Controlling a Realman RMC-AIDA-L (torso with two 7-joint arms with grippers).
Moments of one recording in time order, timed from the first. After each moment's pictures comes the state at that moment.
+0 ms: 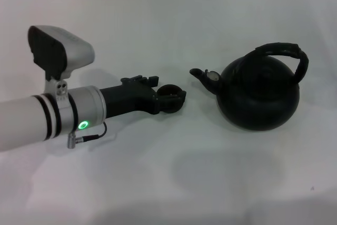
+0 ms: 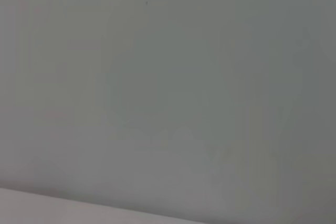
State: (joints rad) left arm -0.20 -2.07 1.86 1.03 -1.66 -0.68 1.28; right arm 0.32 2.01 -0.77 -0.24 2.44 0.90 -2.89
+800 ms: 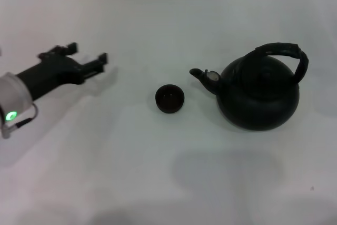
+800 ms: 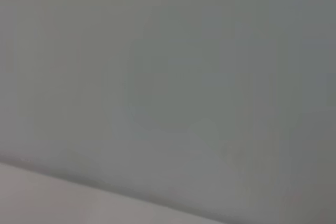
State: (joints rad) left arm -0.06 -2.08 1.57 1.00 -1.86 -0.69 1.68; right arm 0.16 2.01 -0.78 -0.56 2.08 0.88 -2.52
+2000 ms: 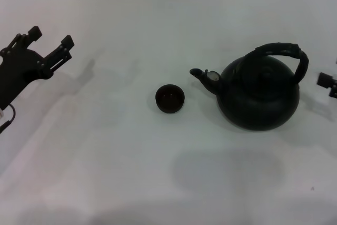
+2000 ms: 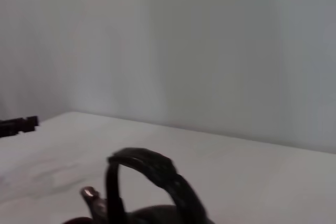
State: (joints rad) left arm -0.13 -2.08 1.40 0.54 -2.41 -1.08 2.32; right arm 0.11 2.01 -0.75 -0.76 1.45 1.52 -1.88
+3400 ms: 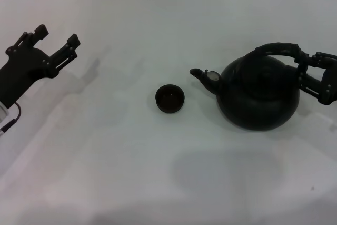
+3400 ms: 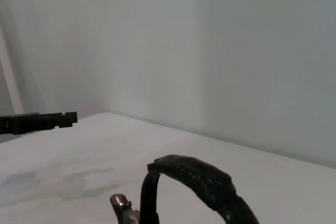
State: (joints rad) left arm -0.17 -2.08 1.39 0.49 -2.41 -1.11 2.33; right arm 0.24 2.01 -0.81 -0.57 1.49 1.47 -2.06
